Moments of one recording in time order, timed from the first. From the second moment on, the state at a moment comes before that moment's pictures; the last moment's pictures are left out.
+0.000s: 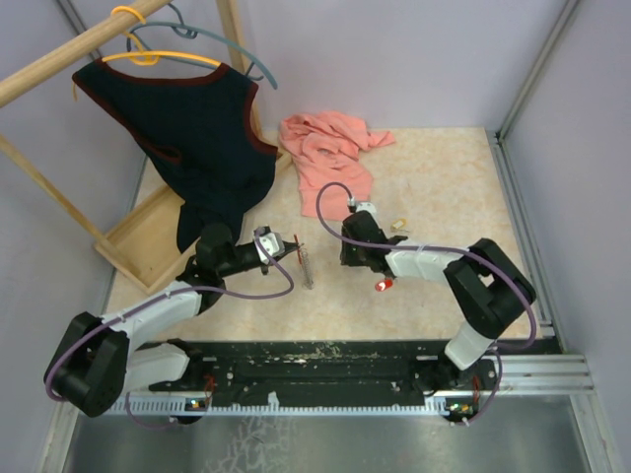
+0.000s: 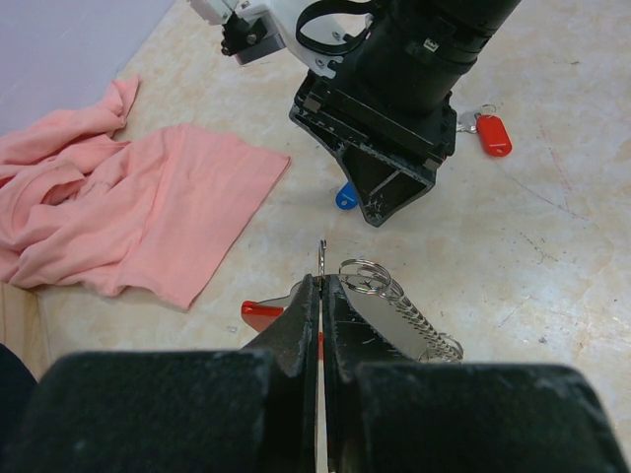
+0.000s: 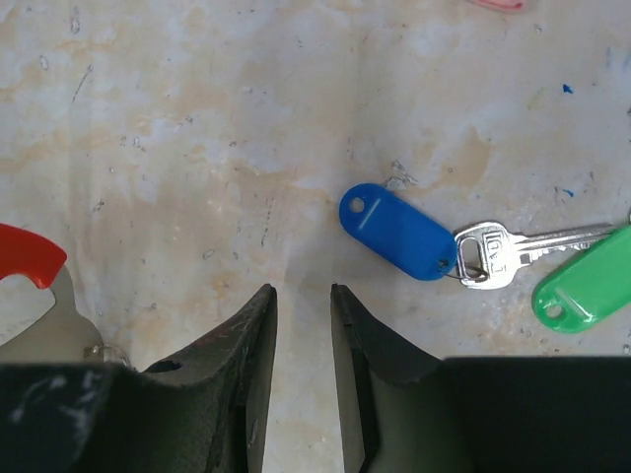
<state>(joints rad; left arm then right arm) -0.52 1.16 0.45 0.55 0.64 0.43 0.68 1.63 0.82 -0.03 0.17 0.57</state>
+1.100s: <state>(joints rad) -0.52 1.16 0.45 0.55 0.64 0.43 0.45 1.62 0.82 -0.06 -0.21 0.06</state>
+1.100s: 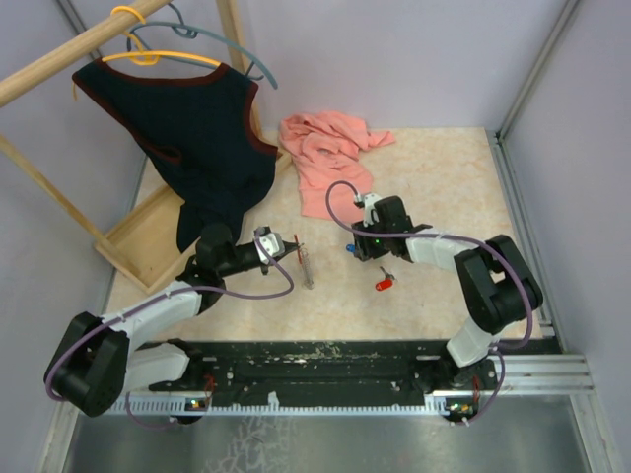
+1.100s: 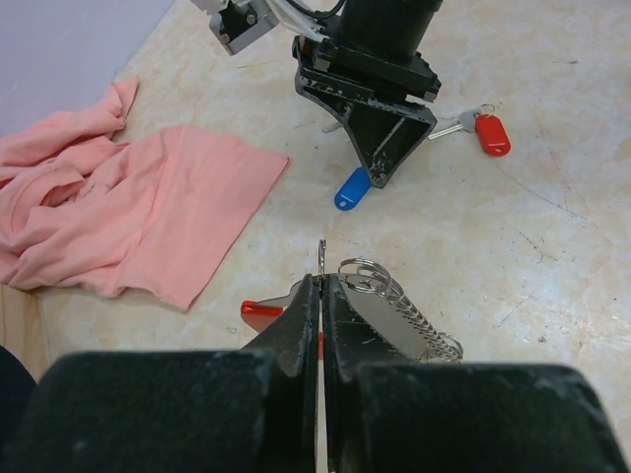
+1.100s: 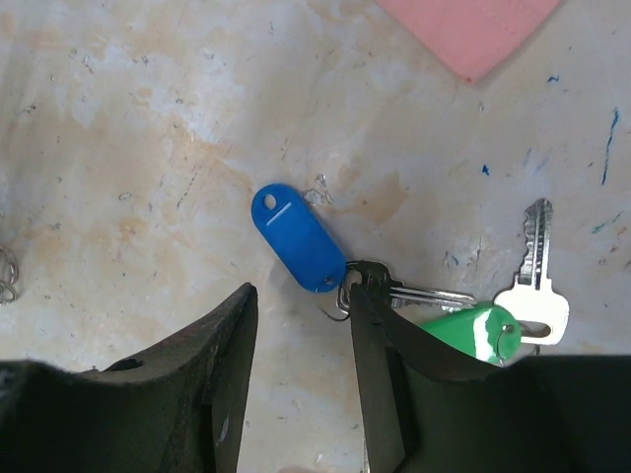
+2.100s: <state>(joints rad) -0.52 1.16 0.45 0.55 0.65 0.43 0.55 1.63 0.87 -0.19 0.04 0.06</state>
